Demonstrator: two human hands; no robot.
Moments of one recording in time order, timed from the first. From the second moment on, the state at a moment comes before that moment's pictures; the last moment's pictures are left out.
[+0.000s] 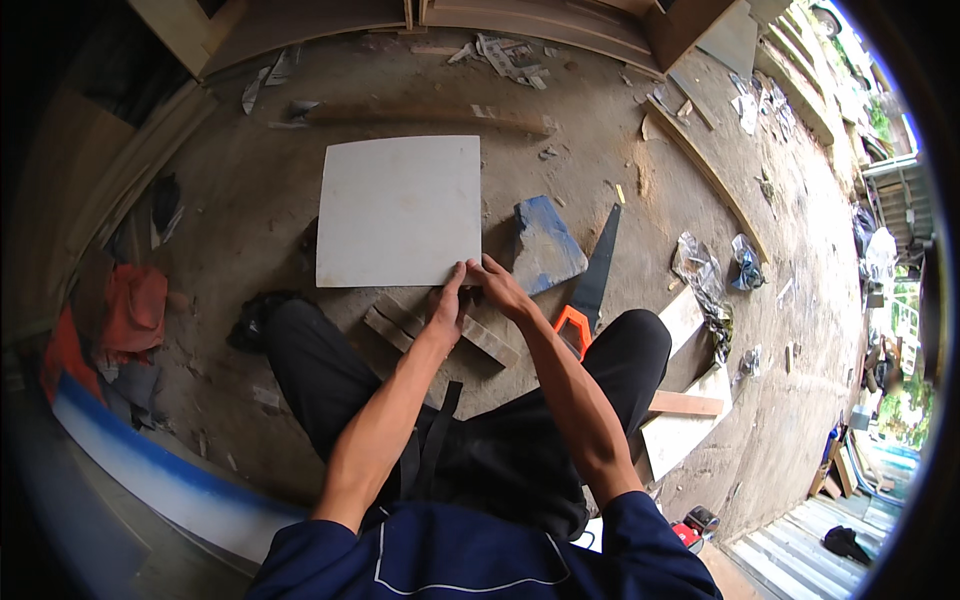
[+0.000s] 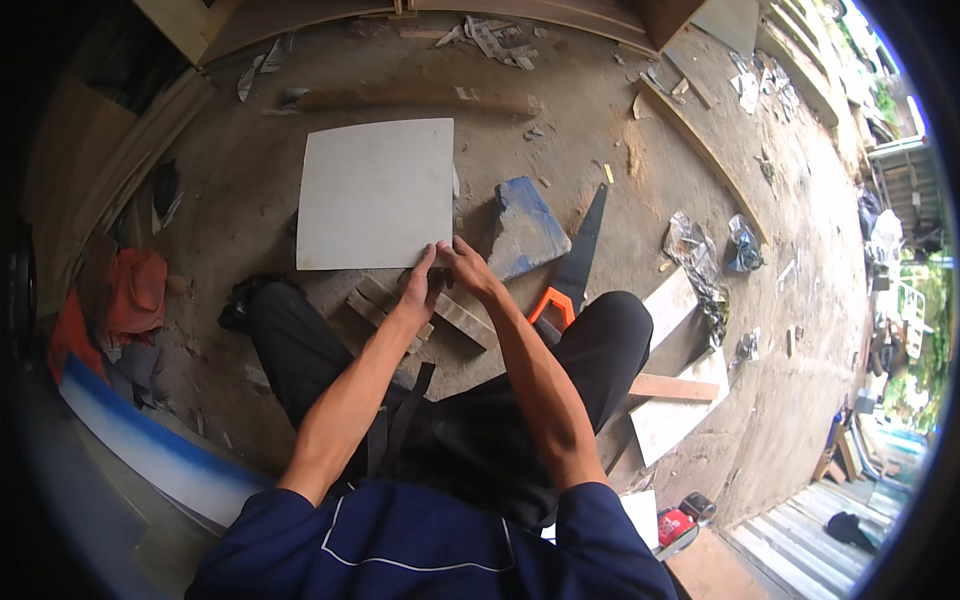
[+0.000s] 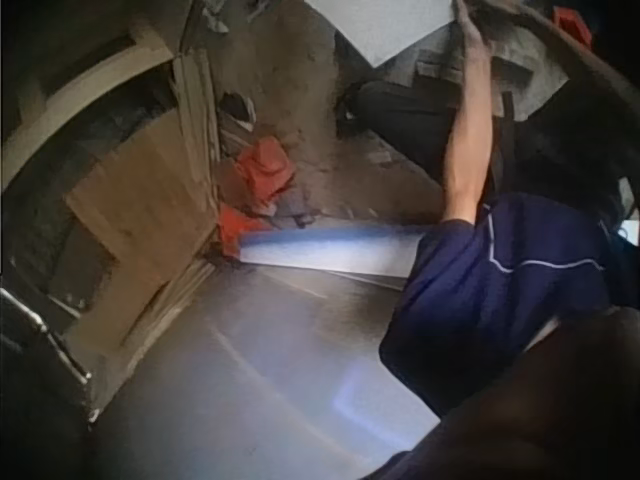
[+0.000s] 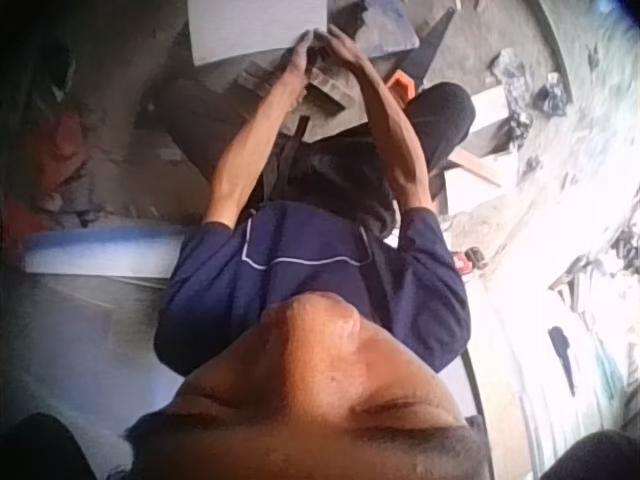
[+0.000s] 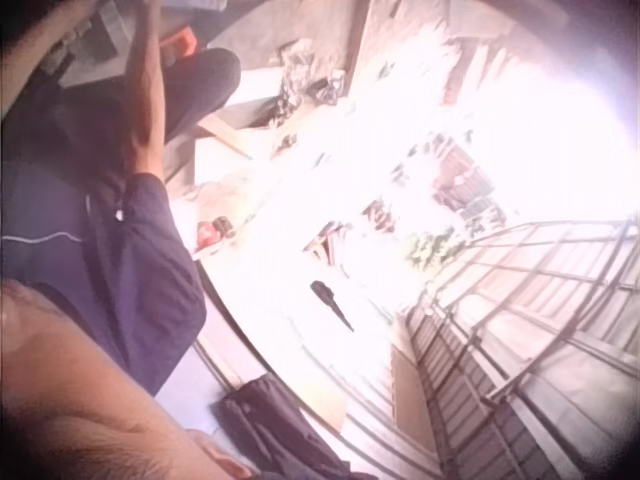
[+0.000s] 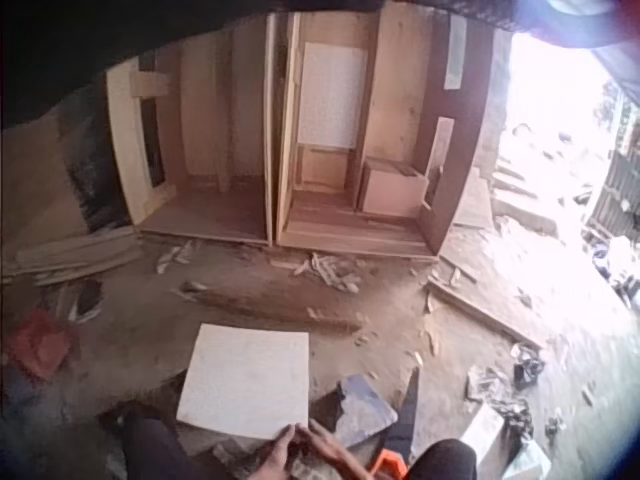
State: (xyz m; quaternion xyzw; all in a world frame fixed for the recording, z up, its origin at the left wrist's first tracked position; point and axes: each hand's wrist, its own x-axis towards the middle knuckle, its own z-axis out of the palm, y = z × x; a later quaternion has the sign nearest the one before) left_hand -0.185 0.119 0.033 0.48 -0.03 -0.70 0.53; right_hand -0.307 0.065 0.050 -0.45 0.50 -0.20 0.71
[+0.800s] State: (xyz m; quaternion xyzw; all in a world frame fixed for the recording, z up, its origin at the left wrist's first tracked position) left_hand -0.183 0.121 0.054 0.56 0.02 -0.67 0.48; right_hand -0.320 0.056 0.060 -0.52 0.50 -0.14 0.68
